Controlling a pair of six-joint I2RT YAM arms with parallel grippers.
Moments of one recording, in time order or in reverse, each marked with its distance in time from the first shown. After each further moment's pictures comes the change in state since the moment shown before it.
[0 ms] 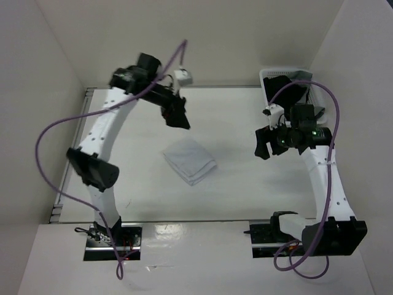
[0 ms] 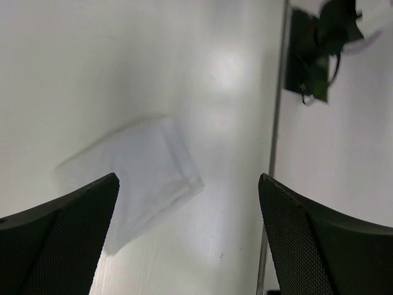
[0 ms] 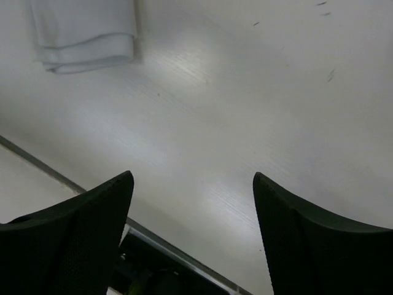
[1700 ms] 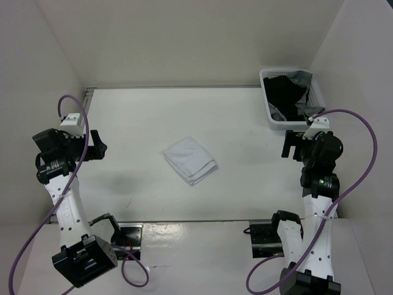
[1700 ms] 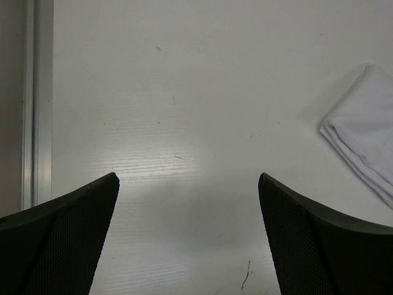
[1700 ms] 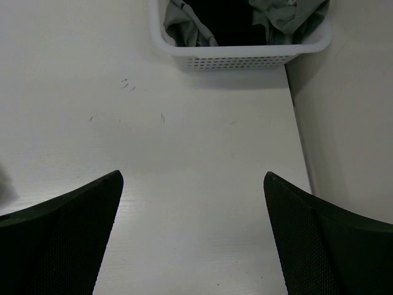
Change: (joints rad) left arm 0.983 -1.078 -1.306 0.688 -0.387 -0.335; right arm -0.282 -0.492 -0.367 0.492 0.310 0.223
